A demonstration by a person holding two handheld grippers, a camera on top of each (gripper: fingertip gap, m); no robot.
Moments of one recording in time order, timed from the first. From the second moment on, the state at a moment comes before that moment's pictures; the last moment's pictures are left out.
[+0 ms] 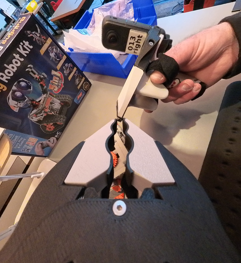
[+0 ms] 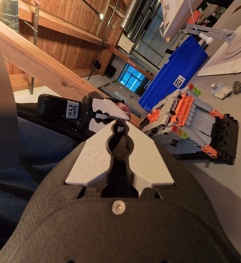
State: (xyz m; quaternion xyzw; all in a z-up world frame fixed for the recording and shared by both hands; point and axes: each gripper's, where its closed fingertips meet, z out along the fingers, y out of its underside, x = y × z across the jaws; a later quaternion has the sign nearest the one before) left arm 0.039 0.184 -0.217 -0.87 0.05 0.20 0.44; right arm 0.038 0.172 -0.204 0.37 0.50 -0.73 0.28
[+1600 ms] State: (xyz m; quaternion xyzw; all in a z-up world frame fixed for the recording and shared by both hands) left arm 0.027 0.185 -0.244 -0.91 0.12 0.27 0.30; right arm 0.030 0.178 -0.229 0.43 0.64 -0.63 0.11
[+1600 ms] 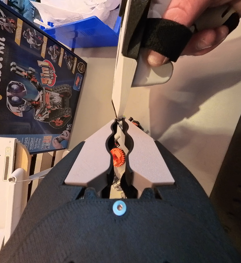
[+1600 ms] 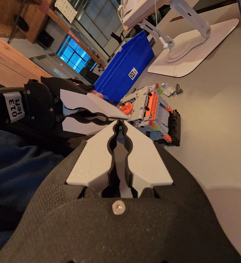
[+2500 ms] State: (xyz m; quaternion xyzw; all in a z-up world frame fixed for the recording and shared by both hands) left arm 0.025 0.189 -0.240 -0.91 0.12 0.26 0.31; right arm 0.028 0.183 -0.225 0.43 0.57 -0.68 0.15
